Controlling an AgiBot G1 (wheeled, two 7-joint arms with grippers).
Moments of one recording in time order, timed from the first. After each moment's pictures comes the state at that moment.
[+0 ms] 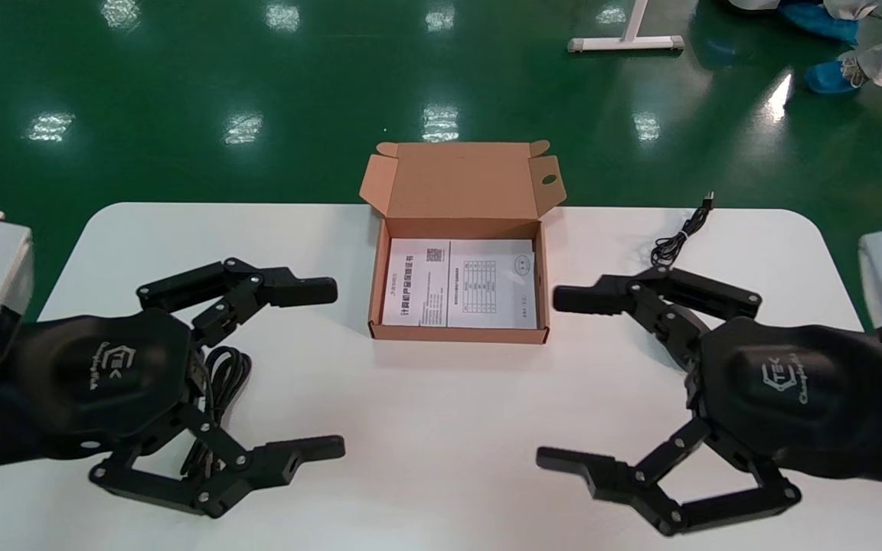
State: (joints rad) left arm -1.02 0.59 0.27 -1.27 0.76 1.47 -0.14; right arm 1.04 -0.58 -0.28 1.26 -0.80 -1.44 0.15
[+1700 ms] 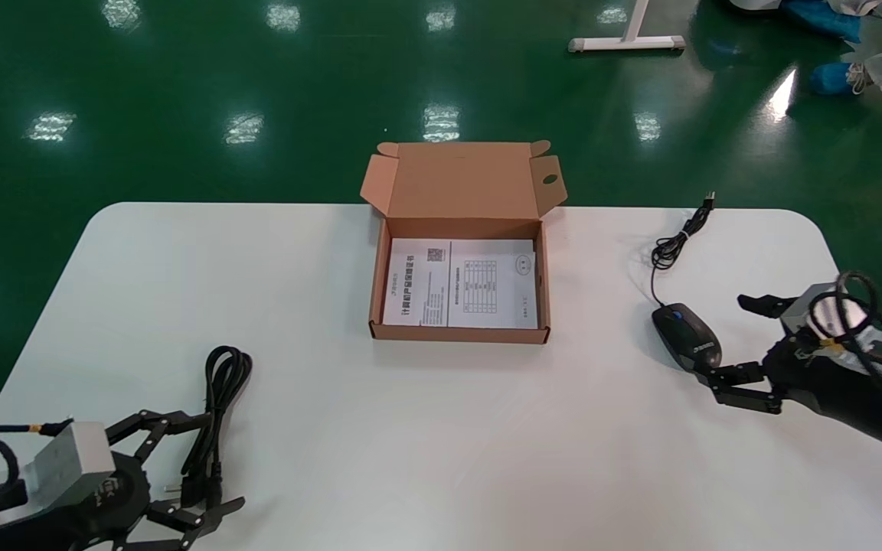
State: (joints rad) left arm -0.48 0.48 0.17 -1.24 0.93 1.05 0.17; right arm 0.81 -0.60 -0.31 1.15 -1.21 -0.76 0.09
